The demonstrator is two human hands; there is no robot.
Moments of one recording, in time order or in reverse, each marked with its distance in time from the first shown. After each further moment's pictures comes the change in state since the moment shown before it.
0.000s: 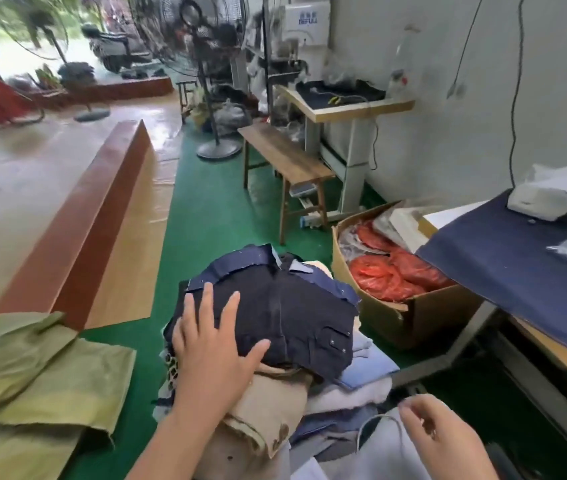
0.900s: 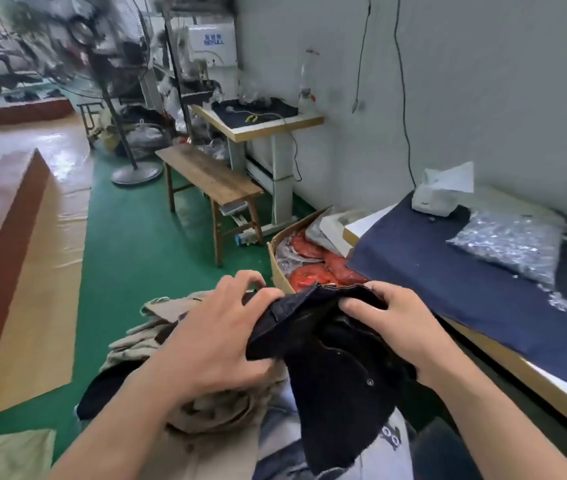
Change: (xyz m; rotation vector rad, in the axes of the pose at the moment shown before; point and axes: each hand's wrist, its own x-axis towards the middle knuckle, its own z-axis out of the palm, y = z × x) left_hand 0.084 0.088 -0.059 -0.072 -0.030 0.923; right_hand 0.054 -0.100 -0.117 0.484 0.134 -0.094
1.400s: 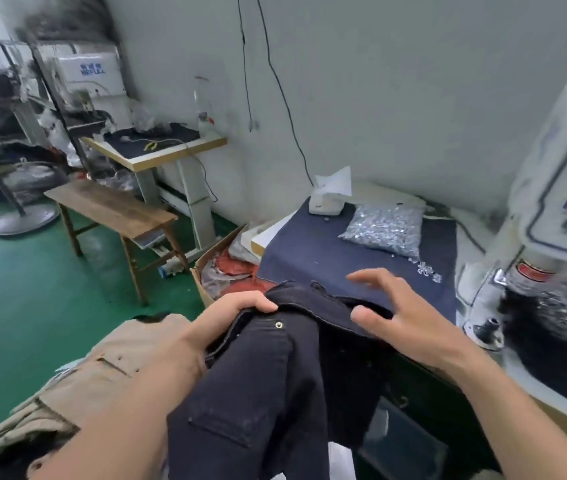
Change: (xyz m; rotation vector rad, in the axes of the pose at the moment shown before) left_hand 0.118 0.112 0.000 -1.563 -0.588 -0.547; right_hand -0.078 0.033 -0.124 -0.385 0.138 -0.005
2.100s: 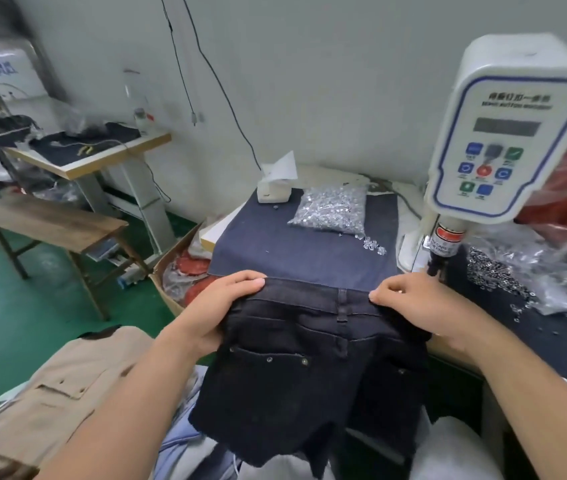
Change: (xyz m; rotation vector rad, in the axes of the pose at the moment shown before) left_hand 0.063 -0.028 0.030 0.042 -0.108 0.195; right_hand -0.043 0.061 -0.055 0.092 0.122 0.458
